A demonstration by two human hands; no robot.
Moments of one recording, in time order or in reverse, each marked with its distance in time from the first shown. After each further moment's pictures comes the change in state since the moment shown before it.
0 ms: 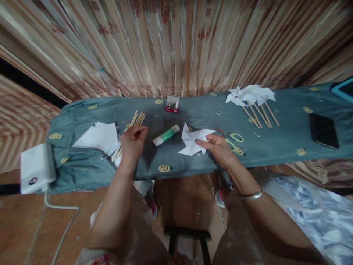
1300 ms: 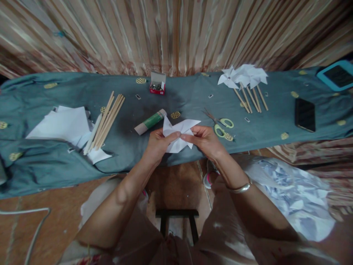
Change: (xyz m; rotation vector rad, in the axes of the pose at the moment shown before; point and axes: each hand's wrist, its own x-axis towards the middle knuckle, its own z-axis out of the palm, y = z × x) left_hand -0.073 0.052 0.079 -0.769 -0.493 -0.532; right_hand -0.015 0.004 0.001 -0.042 -0.136 0.003
